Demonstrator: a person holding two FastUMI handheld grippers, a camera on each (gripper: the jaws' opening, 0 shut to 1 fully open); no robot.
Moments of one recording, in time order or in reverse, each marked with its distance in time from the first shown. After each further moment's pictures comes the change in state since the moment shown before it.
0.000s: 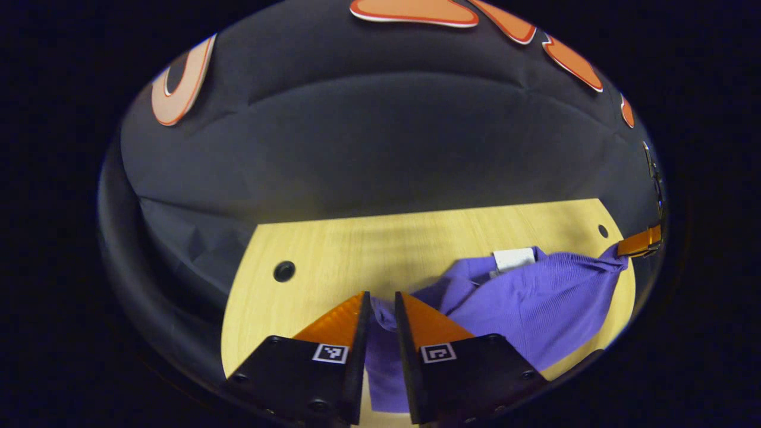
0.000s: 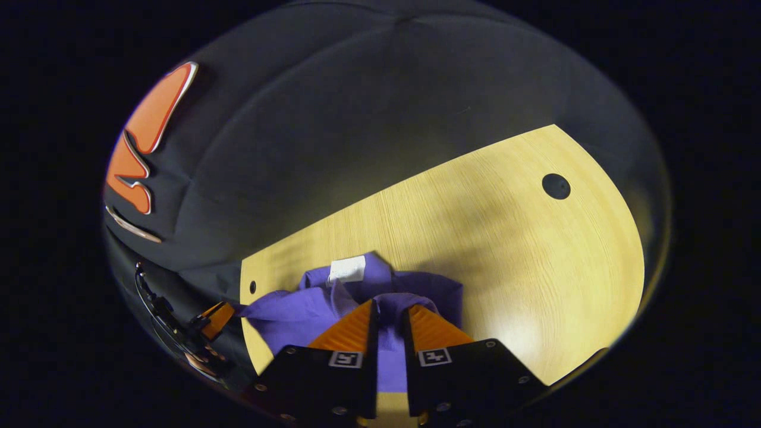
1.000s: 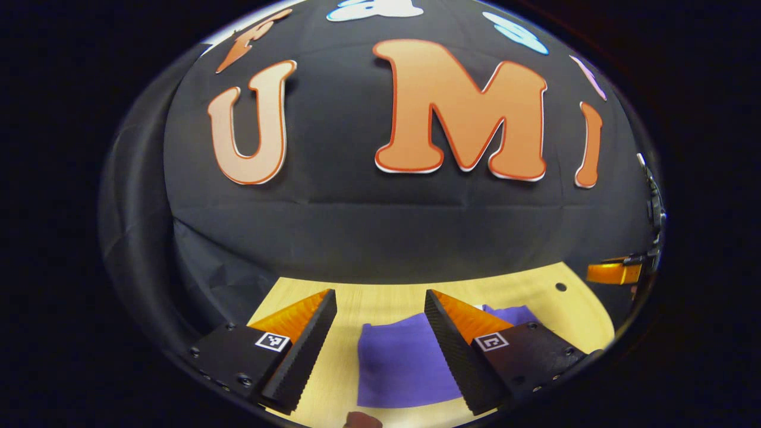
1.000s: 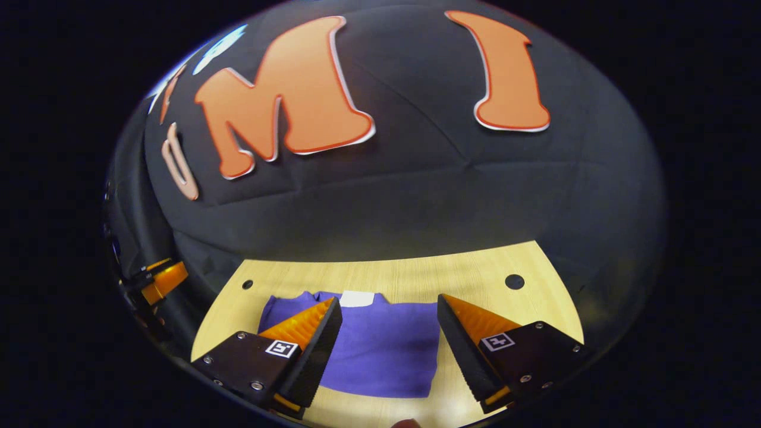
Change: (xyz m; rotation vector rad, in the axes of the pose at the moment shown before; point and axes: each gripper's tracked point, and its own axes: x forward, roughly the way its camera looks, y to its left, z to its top) left arm -0.205 -0.010 0.030 -0.148 -0.419 -0.063; right arm -0.153 0.049 -0.019 -0.472 -0.435 -0.030
